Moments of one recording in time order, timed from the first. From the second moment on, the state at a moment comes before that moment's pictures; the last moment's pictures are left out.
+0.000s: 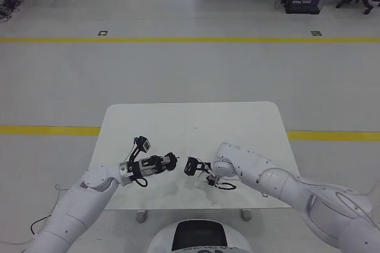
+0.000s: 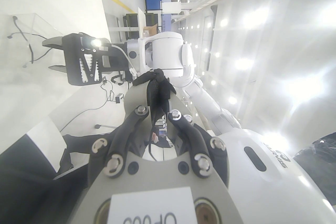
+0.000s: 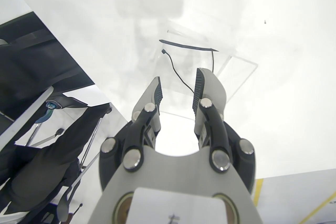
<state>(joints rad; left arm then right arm) 1.37 -0.97 -1.05 -1.36 -0.68 -0.34 -1.01 -0.74 -1.28 0.17 -1.11 -0.78 -0.34 1.03</state>
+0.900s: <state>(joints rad) 1.37 -0.97 -1.05 -1.36 -0.68 -0.34 -1.01 -0.77 -1.34 0.17 -1.05 -0.83 -0.34 1.02</state>
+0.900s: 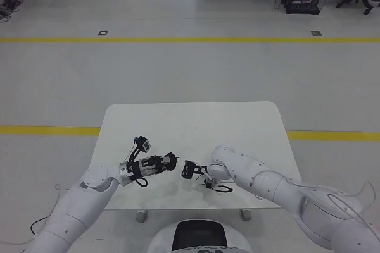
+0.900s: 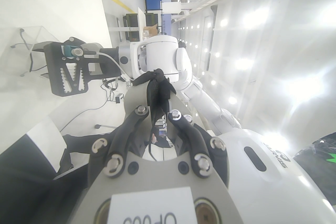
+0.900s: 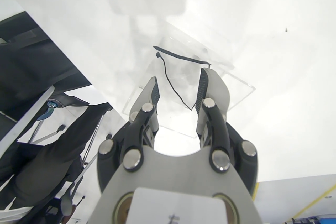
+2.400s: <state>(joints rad) 1.37 -0.97 -1.05 -1.36 -0.68 -0.34 -1.01 -0.77 -1.39 0.17 -0.96 -0.79 -0.34 1.05</state>
